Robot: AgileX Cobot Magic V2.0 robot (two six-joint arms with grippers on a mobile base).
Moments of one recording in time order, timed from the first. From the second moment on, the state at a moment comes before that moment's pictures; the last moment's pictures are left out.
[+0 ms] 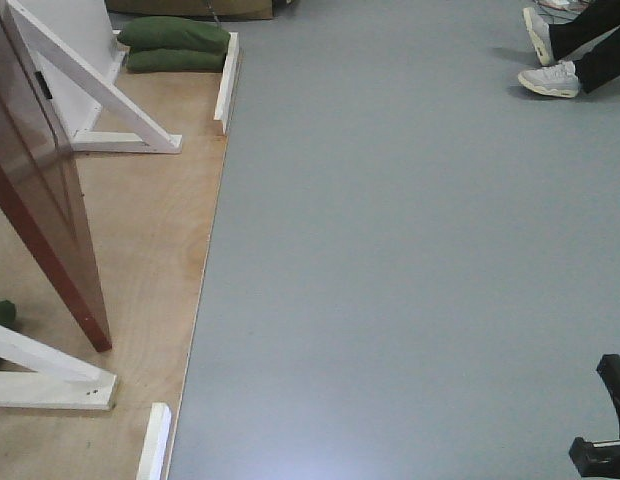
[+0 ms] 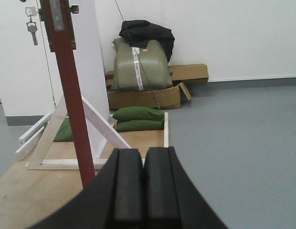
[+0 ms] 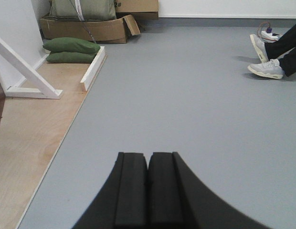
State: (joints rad) left arm 0.06 -0.01 0.03 0.07 0.10 -0.07; right arm 0.05 -0.01 0.03 0.07 0.38 -0.06
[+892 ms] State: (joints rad) left arm 0.06 -0.01 0.03 0.07 0.10 -0.07; right arm 0.05 -0.01 0.03 0.07 0.38 -0.06
